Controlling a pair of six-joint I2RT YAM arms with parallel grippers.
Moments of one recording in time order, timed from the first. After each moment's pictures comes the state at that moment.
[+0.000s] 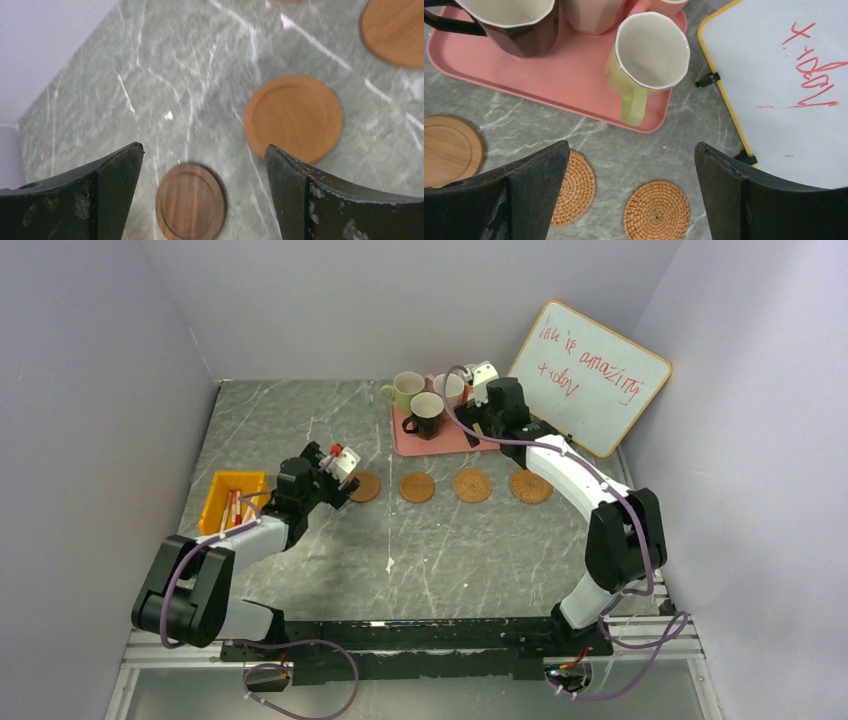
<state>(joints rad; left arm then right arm) -0.29 1.35 0.47 0.54 0.07 0.53 0.40 1.64 1.29 -0.22 0.22 -0.23</state>
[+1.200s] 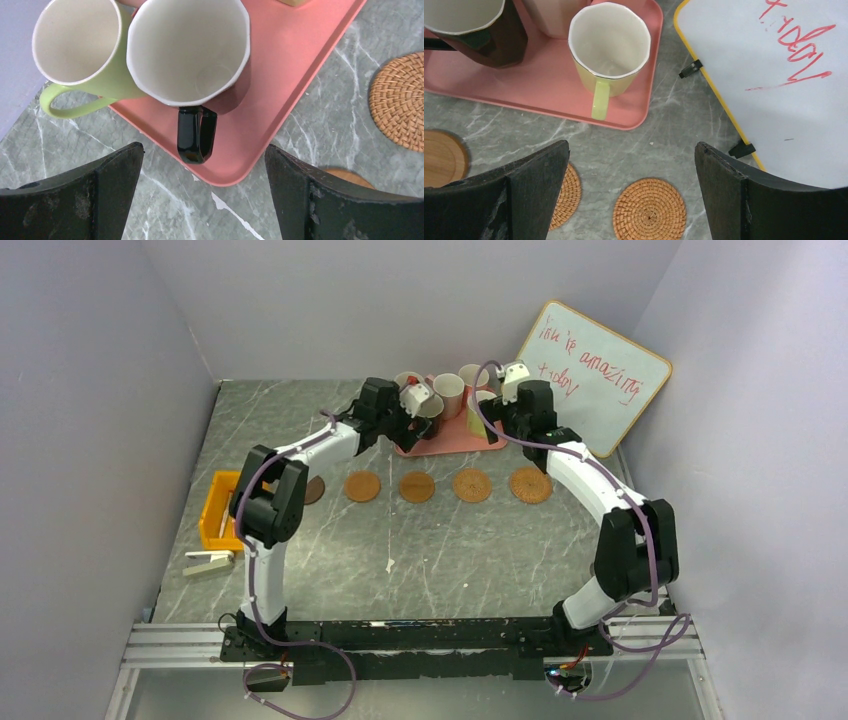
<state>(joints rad) -0.48 2.04 1.53 -0.03 0.22 0.38 0.26 1.56 1.18 -0.11 0.11 -0.17</state>
